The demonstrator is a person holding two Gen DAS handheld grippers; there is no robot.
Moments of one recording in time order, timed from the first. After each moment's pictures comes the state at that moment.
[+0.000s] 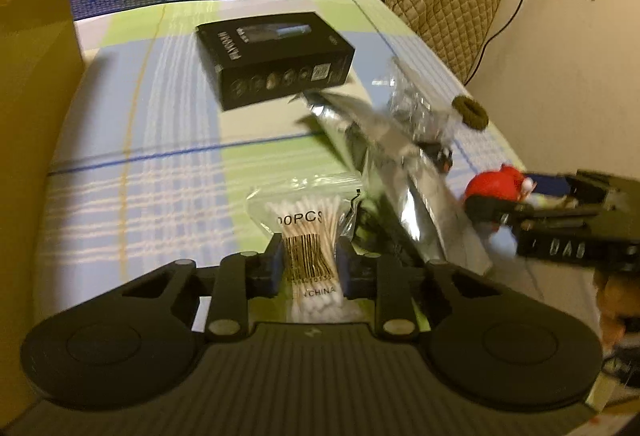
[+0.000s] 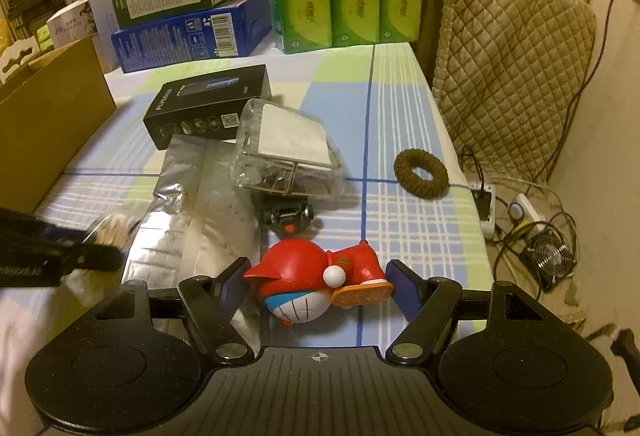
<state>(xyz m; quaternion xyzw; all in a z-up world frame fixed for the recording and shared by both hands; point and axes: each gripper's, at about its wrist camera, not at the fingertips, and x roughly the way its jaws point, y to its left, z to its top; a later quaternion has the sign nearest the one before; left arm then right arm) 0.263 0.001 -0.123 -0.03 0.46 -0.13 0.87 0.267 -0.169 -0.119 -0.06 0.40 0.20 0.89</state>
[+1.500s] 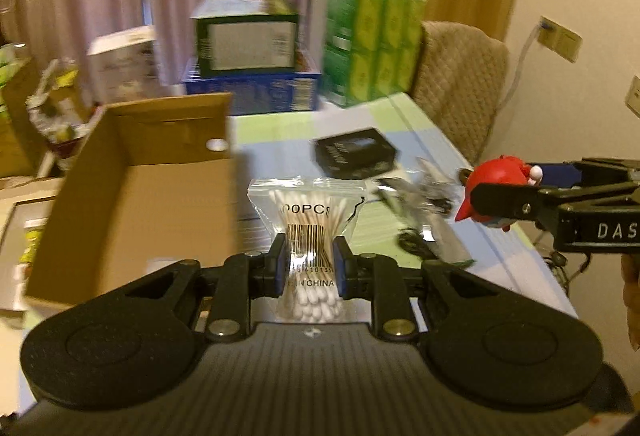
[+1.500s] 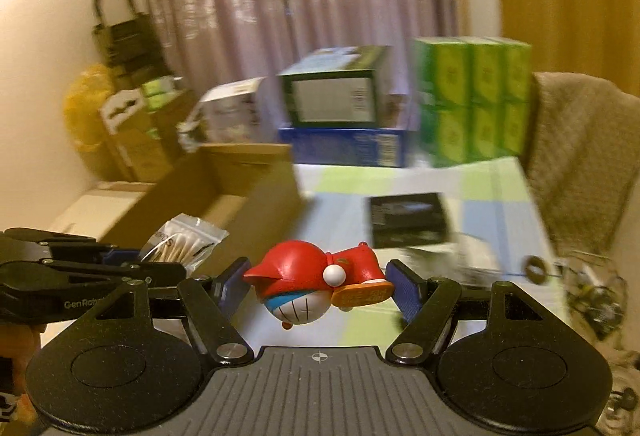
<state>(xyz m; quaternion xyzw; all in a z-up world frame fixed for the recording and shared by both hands) 0.125 0.118 0.045 -0.01 0.36 -0.07 0.93 0.124 -0.051 0.053 -0.02 0.32 0.33 0.89</state>
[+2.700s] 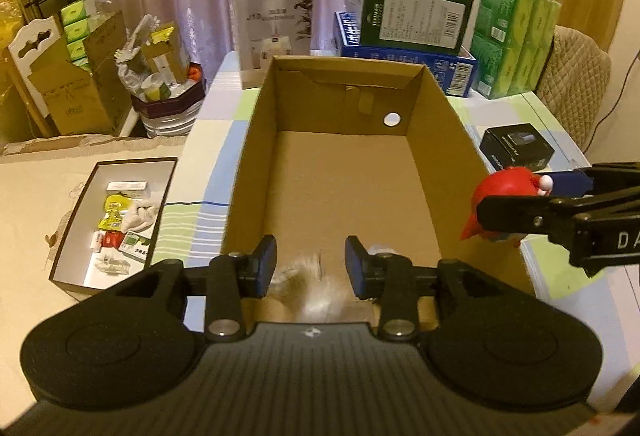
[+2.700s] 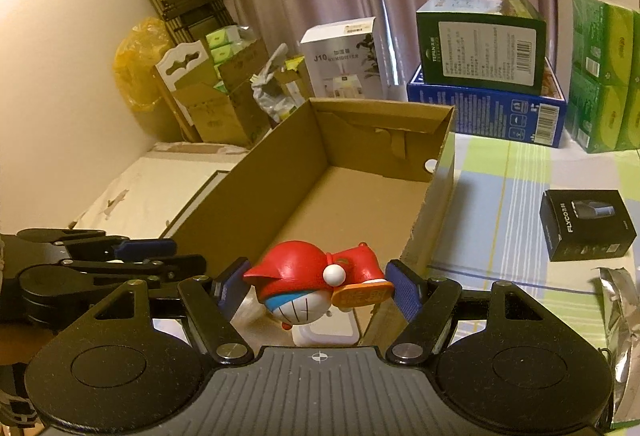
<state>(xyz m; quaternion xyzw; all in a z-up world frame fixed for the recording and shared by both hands) 0.159 0.290 0.004 -0.02 0.40 0.04 0.92 0.162 0.138 -0.009 -0.02 0.38 0.40 0.83</state>
